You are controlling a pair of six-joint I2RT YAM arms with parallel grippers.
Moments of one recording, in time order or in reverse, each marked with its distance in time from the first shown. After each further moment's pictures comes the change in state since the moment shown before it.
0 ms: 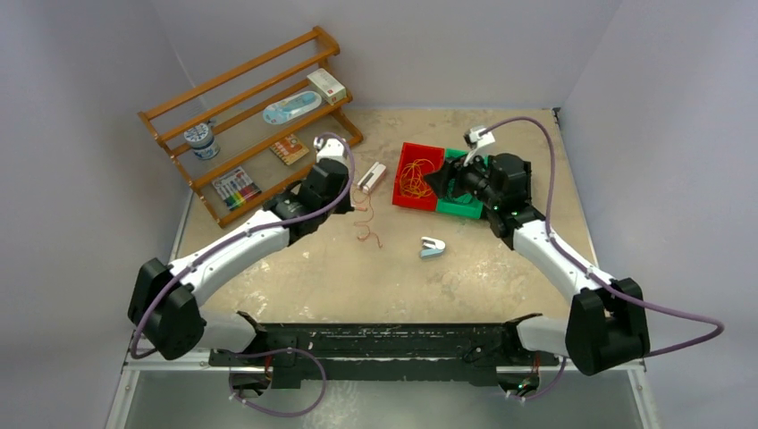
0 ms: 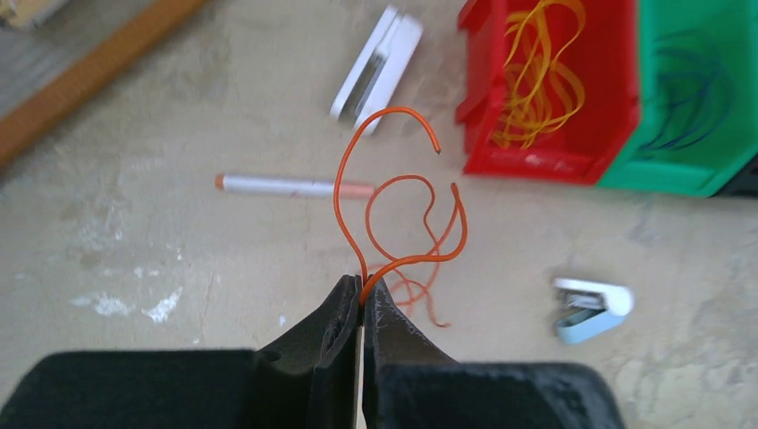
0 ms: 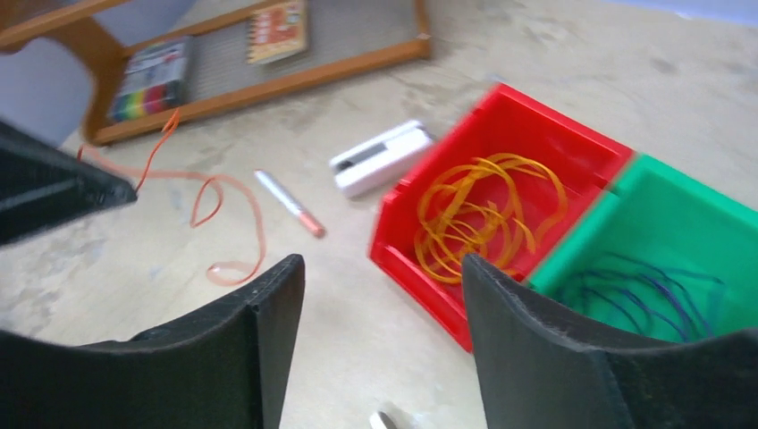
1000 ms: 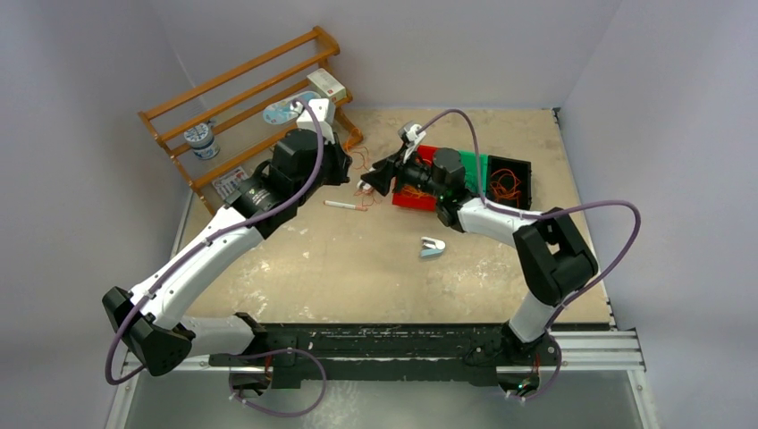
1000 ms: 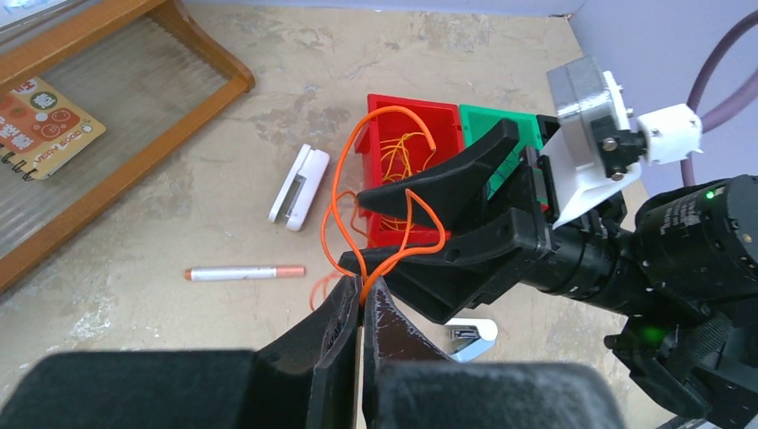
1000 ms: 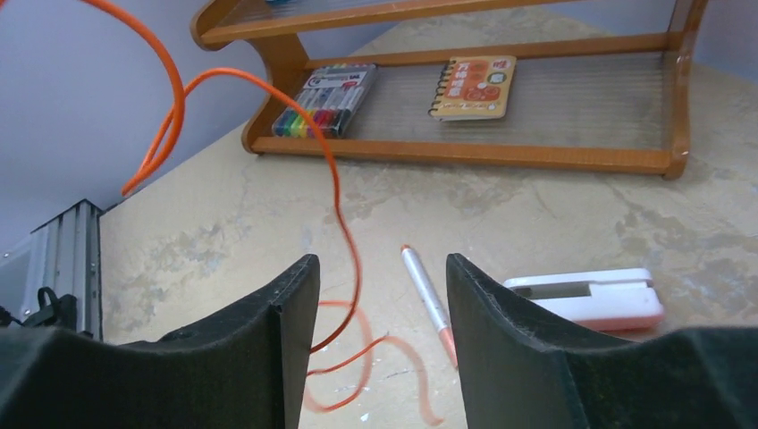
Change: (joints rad) left arm 0.000 -0.121 0.305 -0.106 0.069 0.040; right arm 0.285 0.439 0.185 0.479 -0.121 0.080
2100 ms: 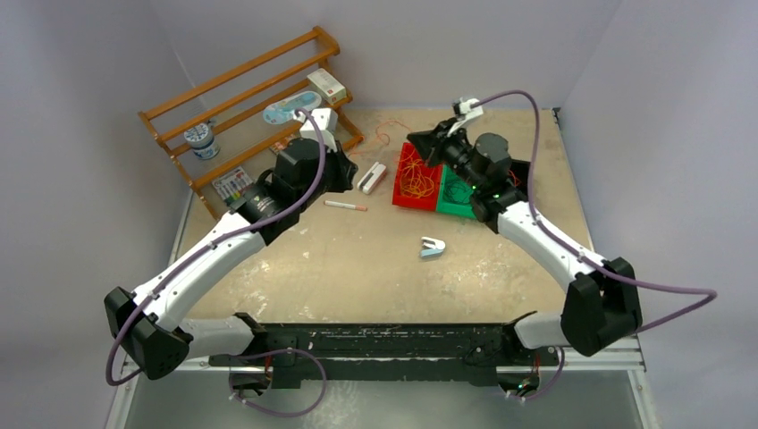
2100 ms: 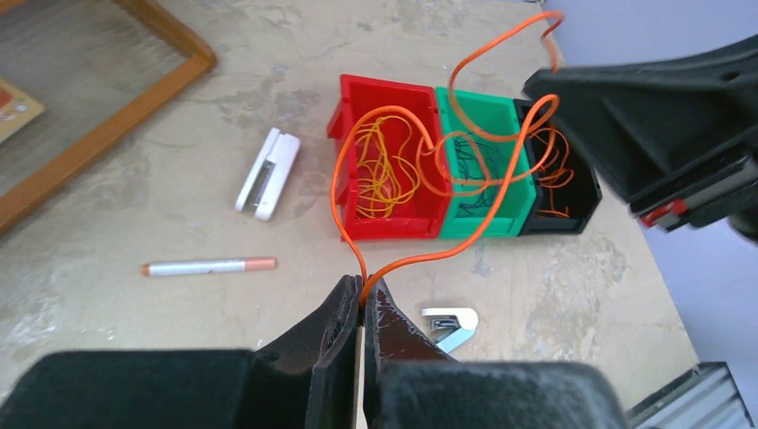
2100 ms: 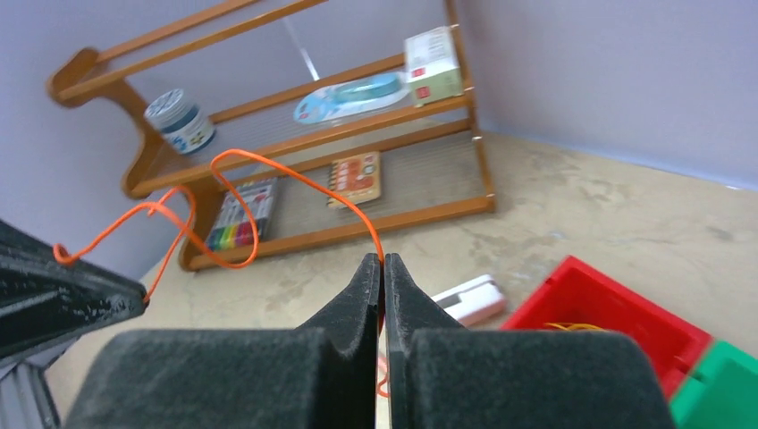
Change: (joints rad) left arm 0.000 -0.033 -0.106 0.081 0.042 -0.045; right arm -0.085 -0.311 0.028 -0.272 0.256 0.045
